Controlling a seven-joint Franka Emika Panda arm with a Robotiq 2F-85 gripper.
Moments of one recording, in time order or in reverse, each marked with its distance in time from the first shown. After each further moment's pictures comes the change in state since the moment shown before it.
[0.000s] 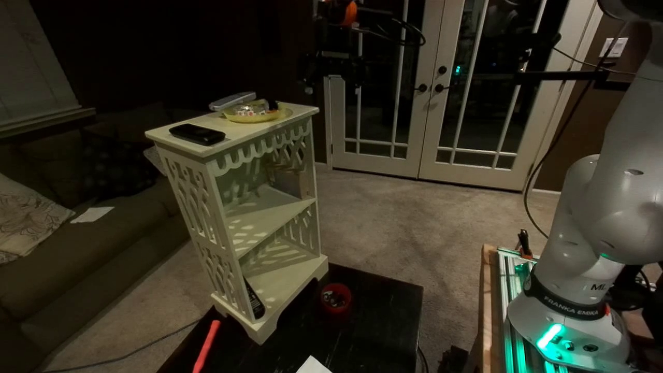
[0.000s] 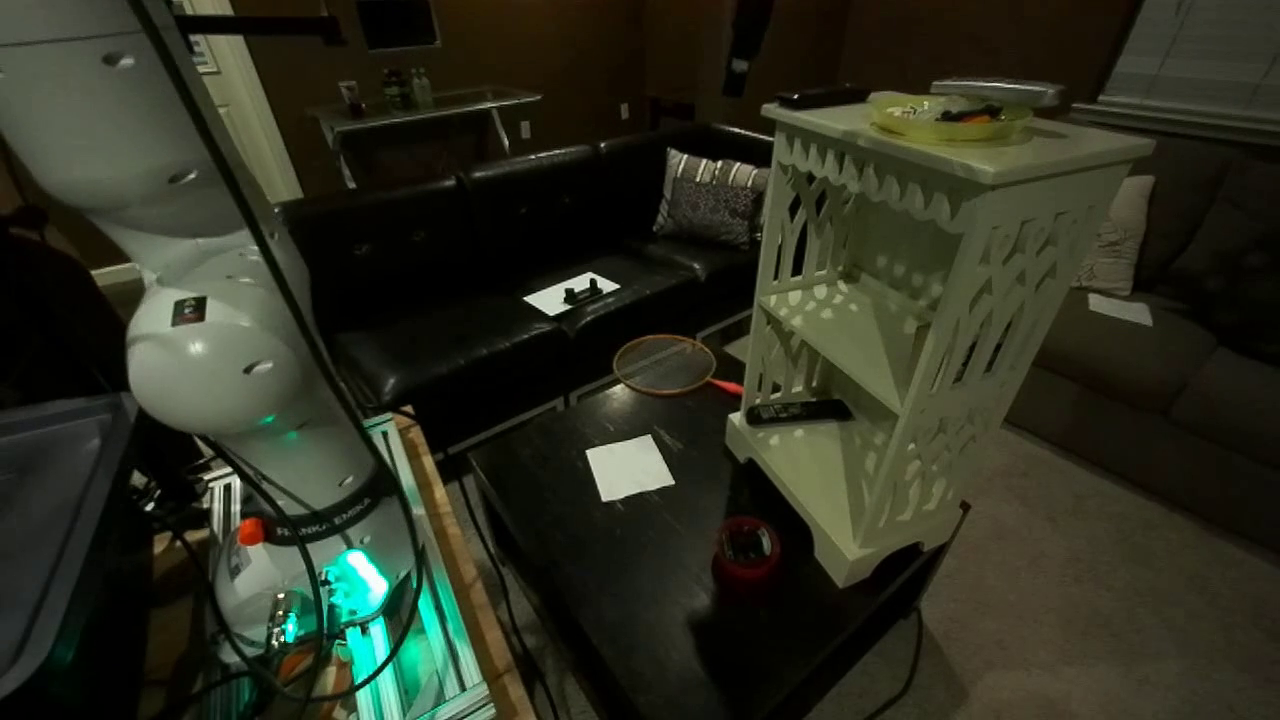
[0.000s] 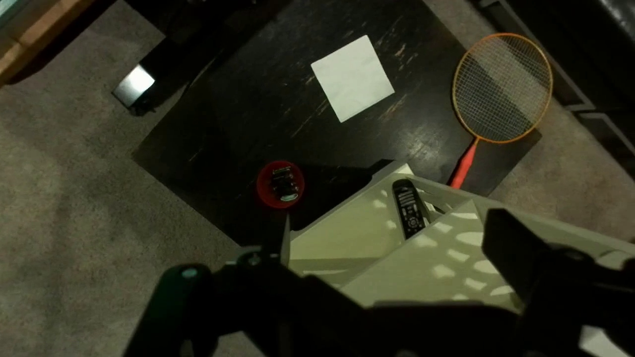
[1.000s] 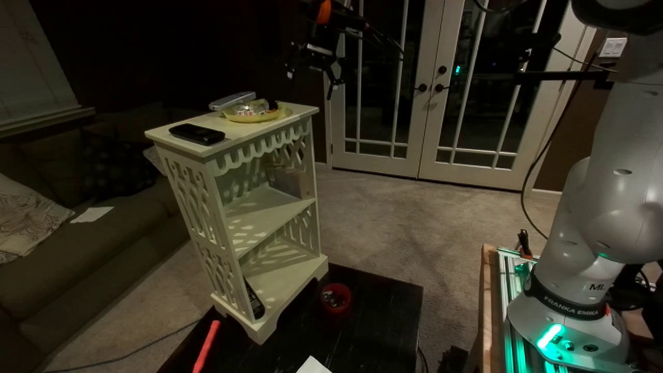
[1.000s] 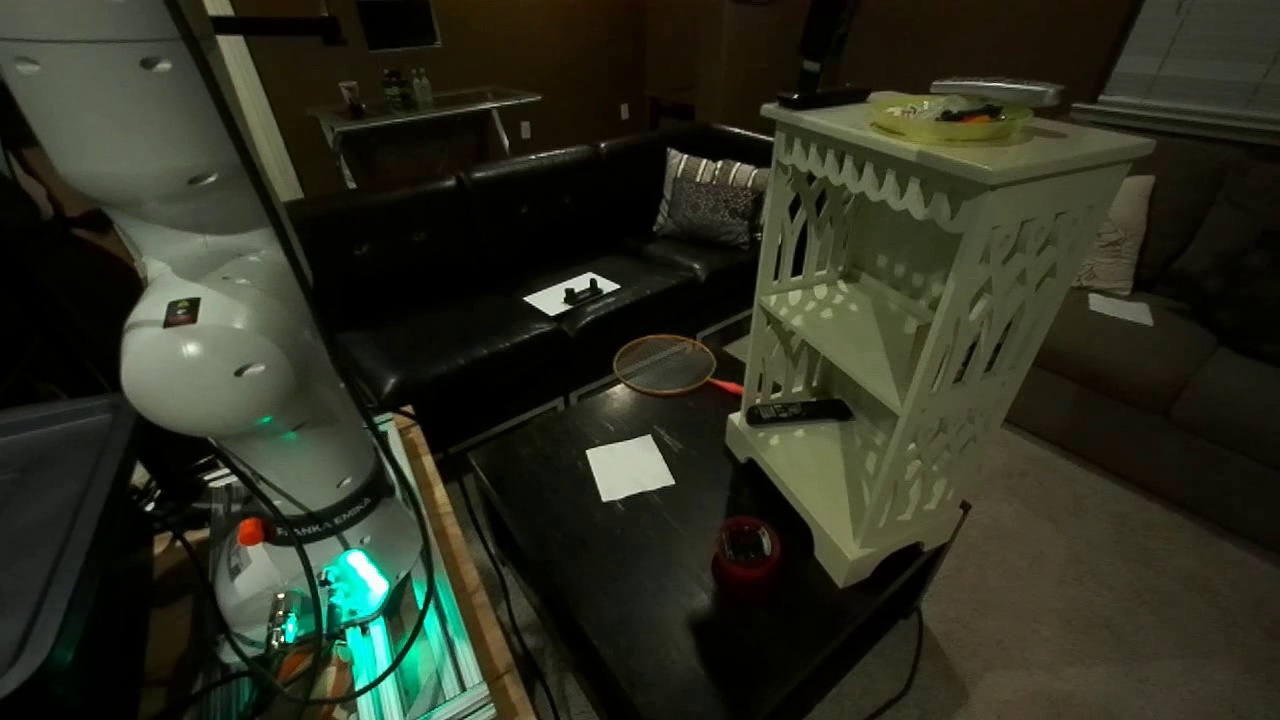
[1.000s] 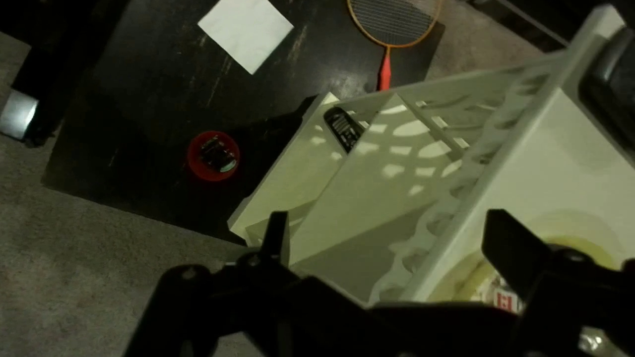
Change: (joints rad) arm -0.040 0.097 -0.074 0.079 0.139 0.204 0.171
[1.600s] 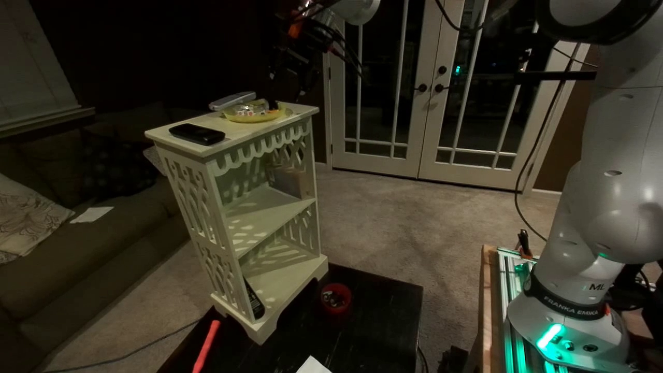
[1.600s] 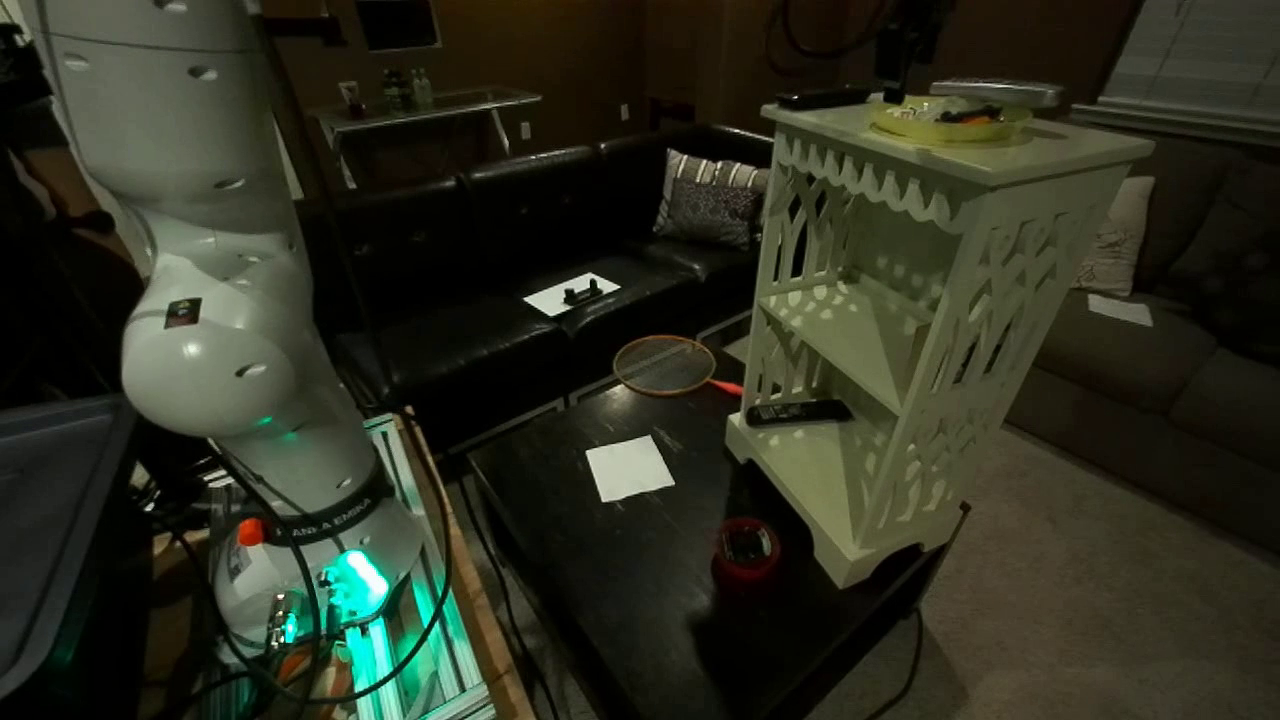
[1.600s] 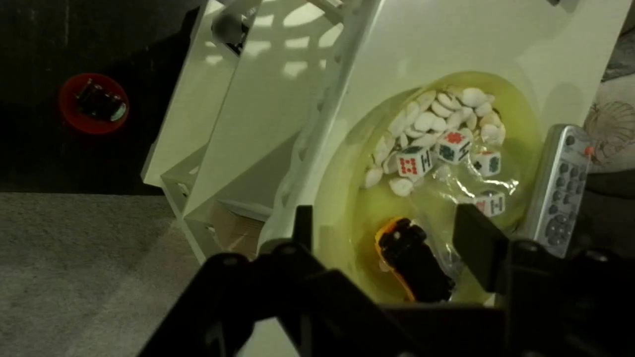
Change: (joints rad) arm 0.004 0.112 -0.005 0.028 0.005 0.372 0.156
